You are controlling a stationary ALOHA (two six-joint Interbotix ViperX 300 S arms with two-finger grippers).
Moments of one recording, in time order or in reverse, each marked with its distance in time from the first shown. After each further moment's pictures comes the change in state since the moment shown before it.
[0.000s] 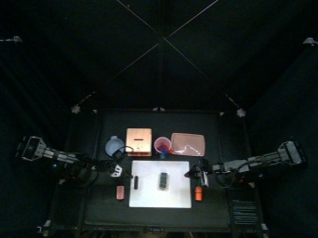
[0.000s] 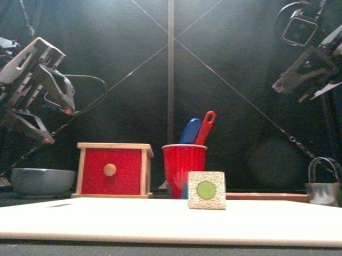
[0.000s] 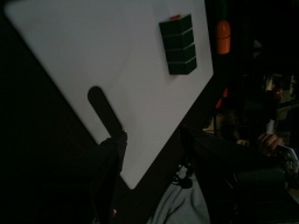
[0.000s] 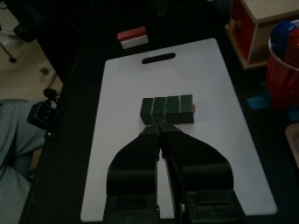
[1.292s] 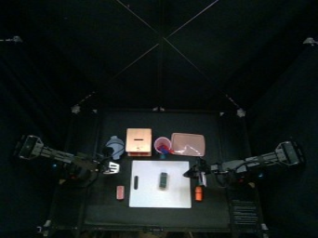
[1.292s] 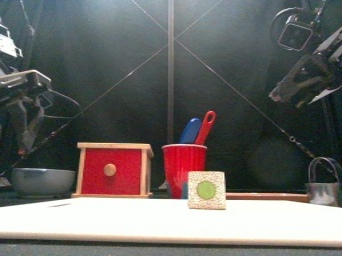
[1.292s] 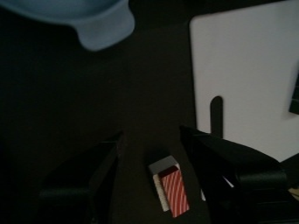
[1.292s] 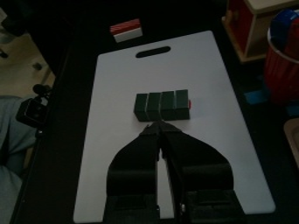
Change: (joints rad) left arm -0.140 -0.025 -0.083 0.974 0.693 -1.220; right arm -0.031 0.057 -0.008 -0.003 -0.023 0.000
